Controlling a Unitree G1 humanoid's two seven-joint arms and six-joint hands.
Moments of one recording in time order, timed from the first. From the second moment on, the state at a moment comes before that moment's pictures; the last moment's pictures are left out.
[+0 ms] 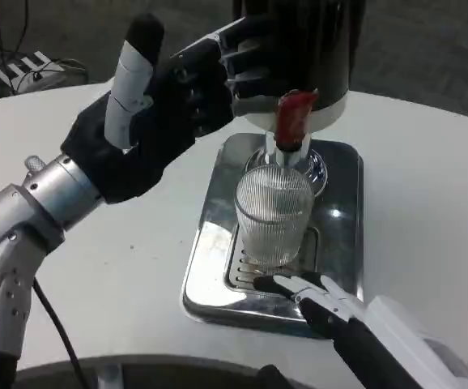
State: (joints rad) left arm -0.79 0.42 0.14 0.24 -0.49 0.09 -0.81; right arm 0.34 -0.19 0.28 -1.02 -0.76 0.23 0.47
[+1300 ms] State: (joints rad) left arm -0.82 0.38 0.02 0.34 -0.23 -0.19 -0.81; right arm 0.31 -0.18 0.28 -1.02 -0.76 0.23 0.47
